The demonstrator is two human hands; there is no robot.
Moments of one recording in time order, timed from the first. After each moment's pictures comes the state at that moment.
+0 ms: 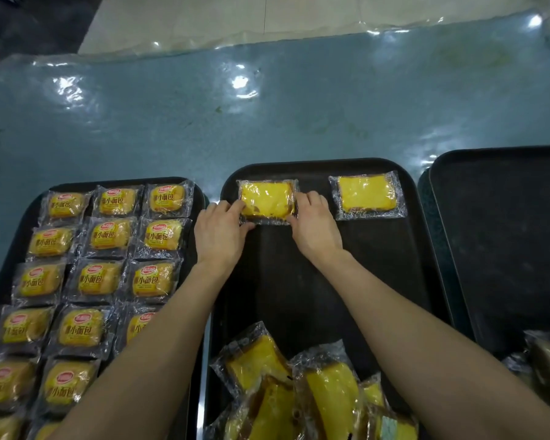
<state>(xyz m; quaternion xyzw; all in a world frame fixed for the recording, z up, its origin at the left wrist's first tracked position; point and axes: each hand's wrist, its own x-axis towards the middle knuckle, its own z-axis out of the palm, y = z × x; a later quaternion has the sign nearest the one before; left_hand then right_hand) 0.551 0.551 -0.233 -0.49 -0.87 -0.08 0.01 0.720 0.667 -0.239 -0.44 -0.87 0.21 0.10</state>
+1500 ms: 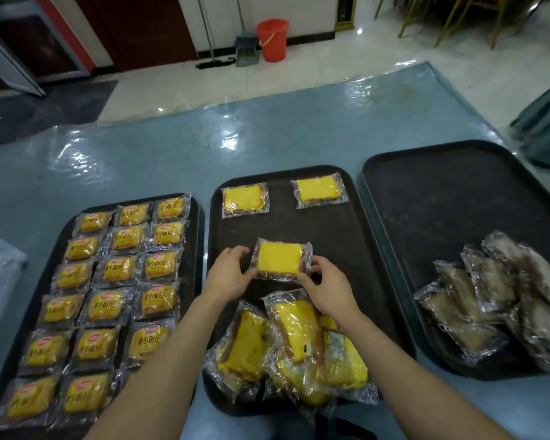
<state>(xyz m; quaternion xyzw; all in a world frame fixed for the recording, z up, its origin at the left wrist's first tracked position) 0.656 0.450 -0.192 -0.47 -0.84 -0.14 -0.25 0.897 0.528 -0.217 -0.54 -0.71 0.44 0.12</state>
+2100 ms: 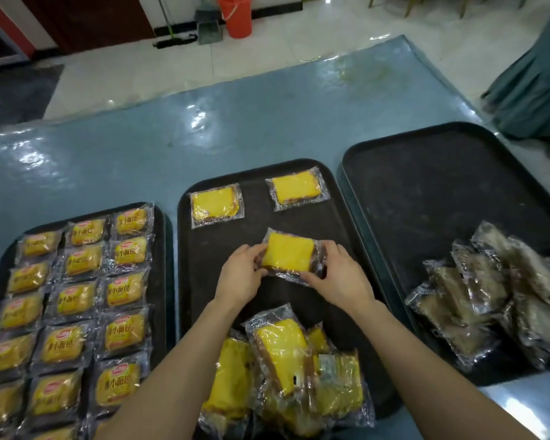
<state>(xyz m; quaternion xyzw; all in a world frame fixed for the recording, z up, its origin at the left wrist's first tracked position) 0.692 0.520 -0.230 -0.55 -0.78 -0.15 -0.24 0.926 0.588 -0.216 -0.56 -0.77 0.29 0.05</state>
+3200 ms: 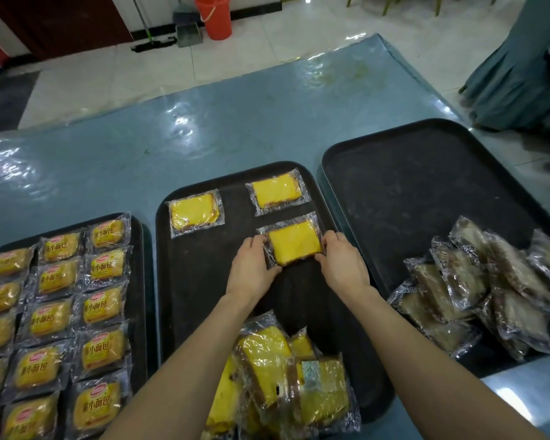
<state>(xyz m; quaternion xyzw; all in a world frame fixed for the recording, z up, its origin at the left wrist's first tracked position) 0.745 0.559 -0.217 -0.55 -0.79 -0.14 -0.22 0.945 0.624 -0.218 -0.61 -0.76 0.22 0.06</state>
